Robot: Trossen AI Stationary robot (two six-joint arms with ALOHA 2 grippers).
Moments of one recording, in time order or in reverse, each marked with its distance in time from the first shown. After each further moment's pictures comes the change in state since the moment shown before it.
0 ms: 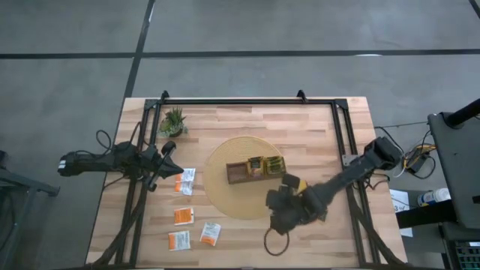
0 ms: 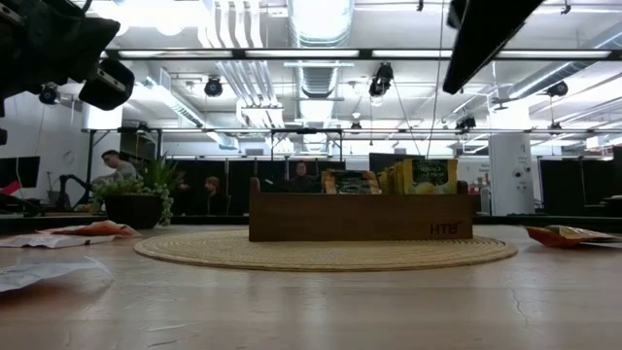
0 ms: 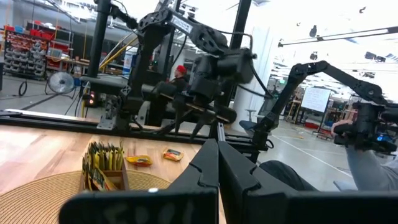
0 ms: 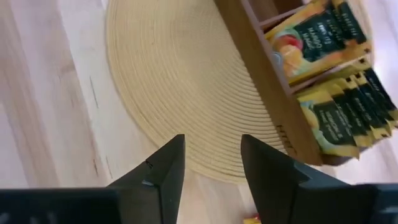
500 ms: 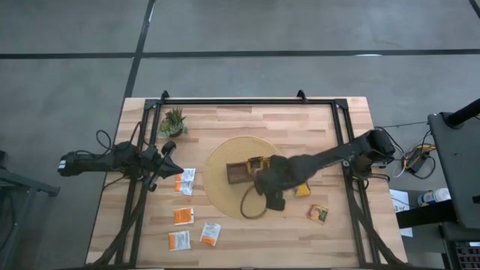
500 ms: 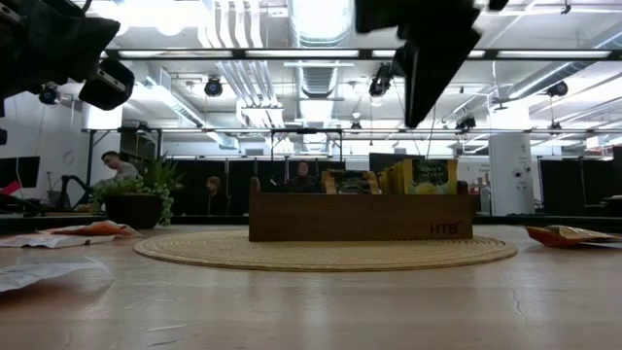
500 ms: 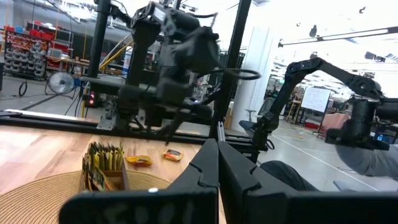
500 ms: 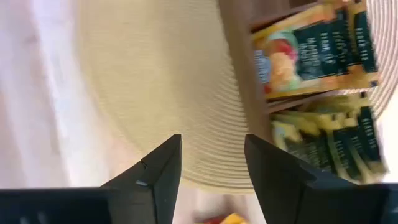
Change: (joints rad) left arm 0.000 0.000 0.000 0.000 0.000 0.000; right arm -0.284 0.001 0.017 -0.012 -0.306 -0.400
